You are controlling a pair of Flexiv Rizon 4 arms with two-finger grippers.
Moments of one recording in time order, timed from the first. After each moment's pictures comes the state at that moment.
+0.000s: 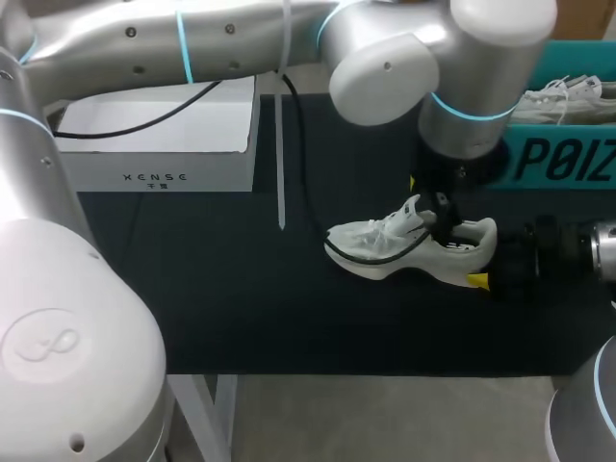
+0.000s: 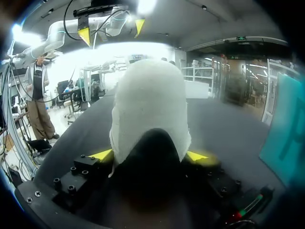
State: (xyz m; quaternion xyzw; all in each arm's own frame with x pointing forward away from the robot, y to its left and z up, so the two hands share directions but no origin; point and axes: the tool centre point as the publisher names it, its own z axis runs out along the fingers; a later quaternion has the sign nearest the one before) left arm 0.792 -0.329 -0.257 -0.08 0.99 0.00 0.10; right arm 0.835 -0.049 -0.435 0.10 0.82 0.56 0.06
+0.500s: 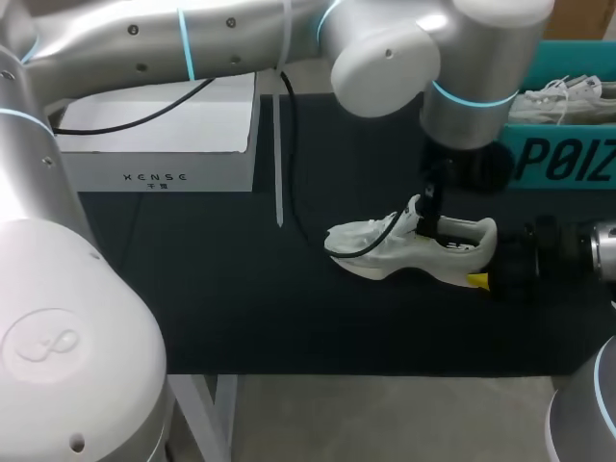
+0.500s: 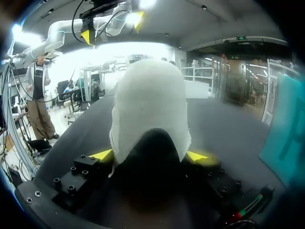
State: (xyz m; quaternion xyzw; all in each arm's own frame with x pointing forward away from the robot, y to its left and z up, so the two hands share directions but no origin) left arm 0.794 -0.331 -0.254 0.17 0.98 0.02 0.06; right arm 0.835 -0.049 -0.435 0.10 0.82 0.56 0.06
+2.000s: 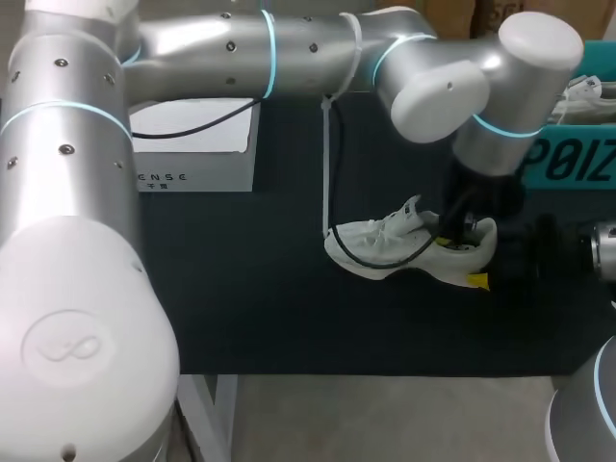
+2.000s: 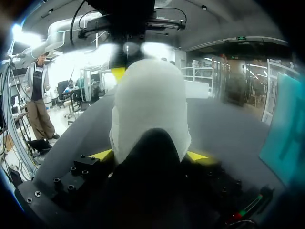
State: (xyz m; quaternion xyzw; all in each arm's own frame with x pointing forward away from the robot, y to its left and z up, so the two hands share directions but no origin) left arm 0.820 -0.369 -0.355 0.10 0.99 0.07 0.00; right arm 0.835 -0.049 -0.435 0.10 0.82 0.56 0.06
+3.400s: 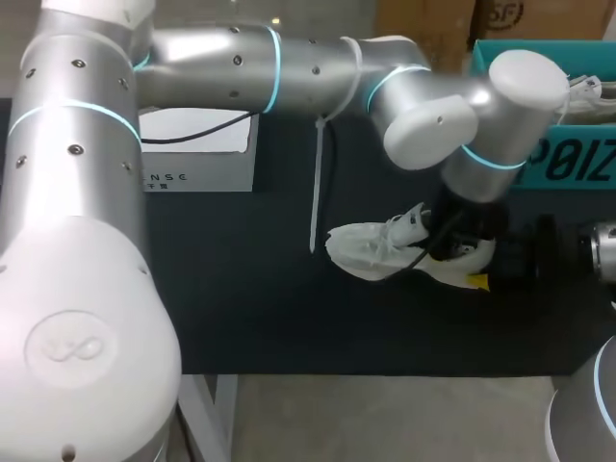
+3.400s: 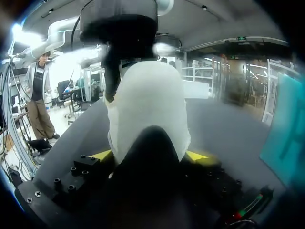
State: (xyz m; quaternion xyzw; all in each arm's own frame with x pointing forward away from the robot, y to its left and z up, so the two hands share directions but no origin) left arm 0.826 -0.354 -0.402 0.10 0.99 0.09 0.02; right arm 0.834 -0.049 -0.435 0.10 0.82 0.56 0.06
